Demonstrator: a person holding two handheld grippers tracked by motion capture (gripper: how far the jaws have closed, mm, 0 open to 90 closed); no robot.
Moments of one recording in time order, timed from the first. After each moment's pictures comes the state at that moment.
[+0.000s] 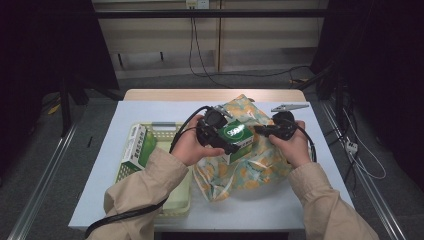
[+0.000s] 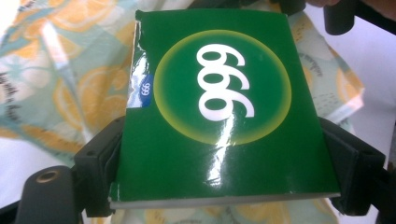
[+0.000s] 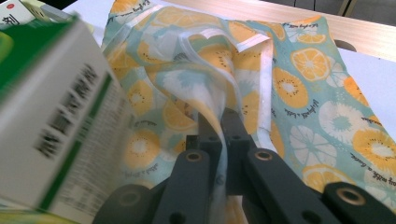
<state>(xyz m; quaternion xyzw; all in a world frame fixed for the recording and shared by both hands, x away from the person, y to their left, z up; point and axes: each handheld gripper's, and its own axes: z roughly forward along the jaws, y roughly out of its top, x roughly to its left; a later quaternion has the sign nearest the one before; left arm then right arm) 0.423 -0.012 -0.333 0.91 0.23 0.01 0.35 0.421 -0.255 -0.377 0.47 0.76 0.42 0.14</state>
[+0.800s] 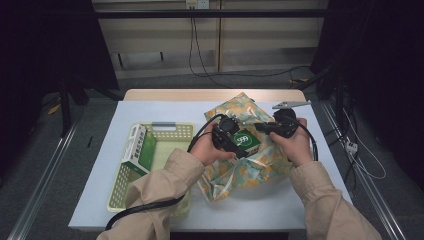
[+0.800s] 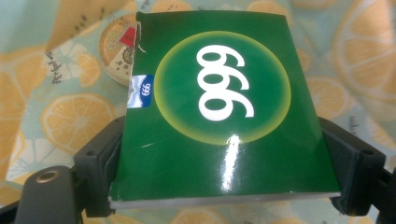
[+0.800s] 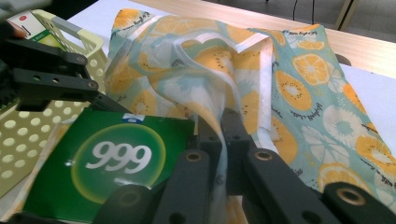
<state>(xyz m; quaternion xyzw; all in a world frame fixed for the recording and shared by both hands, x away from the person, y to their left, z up) 0.441 -0.047 -0.382 0.92 0.23 -0.01 0.31 0.419 -0.254 -0.364 0.47 0.76 0.42 0.15</state>
